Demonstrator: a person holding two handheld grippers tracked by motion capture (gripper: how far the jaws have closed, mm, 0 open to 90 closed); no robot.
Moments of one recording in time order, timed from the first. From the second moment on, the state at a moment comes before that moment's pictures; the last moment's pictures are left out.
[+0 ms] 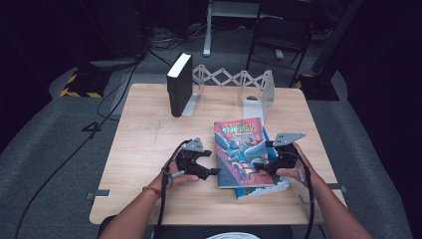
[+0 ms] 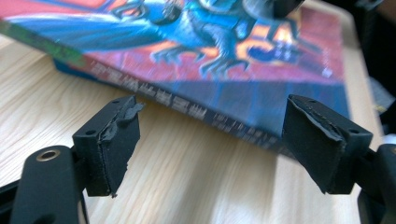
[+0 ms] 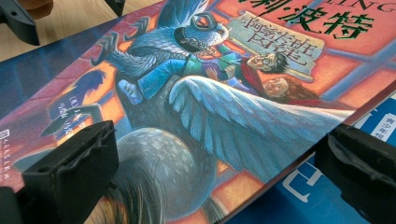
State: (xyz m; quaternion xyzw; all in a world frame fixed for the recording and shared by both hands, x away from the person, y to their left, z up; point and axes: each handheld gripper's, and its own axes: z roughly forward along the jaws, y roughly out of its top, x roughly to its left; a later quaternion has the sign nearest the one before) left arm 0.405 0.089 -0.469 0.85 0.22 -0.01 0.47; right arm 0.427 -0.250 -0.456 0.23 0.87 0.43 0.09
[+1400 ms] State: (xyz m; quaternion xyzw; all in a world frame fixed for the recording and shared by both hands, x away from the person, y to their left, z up) left arm 0.442 0.056 -0.457 0.83 0.24 -0.03 0.50; right arm 0.420 -0.253 -0.459 0.22 0.86 0.44 0.11
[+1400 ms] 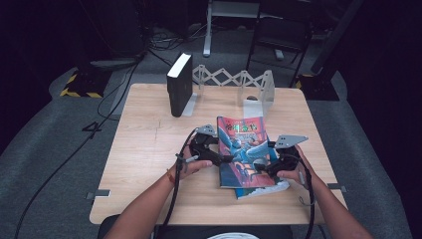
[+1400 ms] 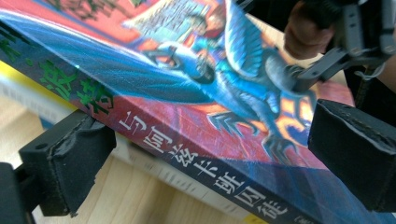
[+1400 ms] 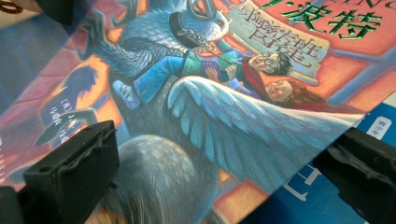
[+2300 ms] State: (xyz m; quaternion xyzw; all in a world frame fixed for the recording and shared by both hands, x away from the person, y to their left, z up) left arm 0.440 0.049 -0.451 0.83 0.26 0.01 0.49; right arm 0.422 -0.250 -0.460 0.27 0.84 0.44 0.14
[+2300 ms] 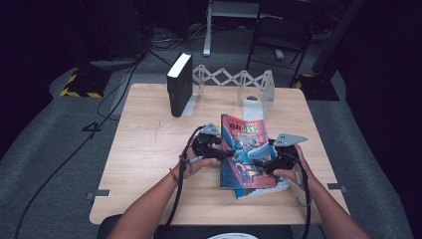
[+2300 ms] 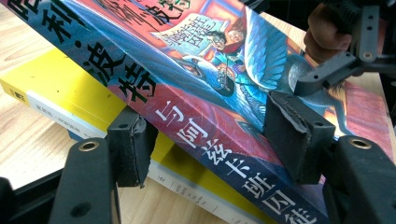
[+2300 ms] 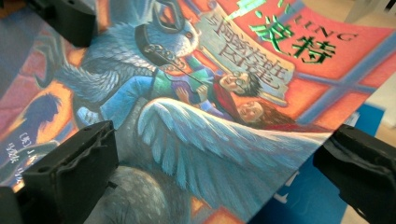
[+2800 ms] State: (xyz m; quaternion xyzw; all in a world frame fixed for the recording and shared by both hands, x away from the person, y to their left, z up) left arm 0.436 0.041 -0.445 0.84 0.24 0.03 0.48; right arm 0.431 -0.256 -0.461 0.29 0.84 0.44 0.11
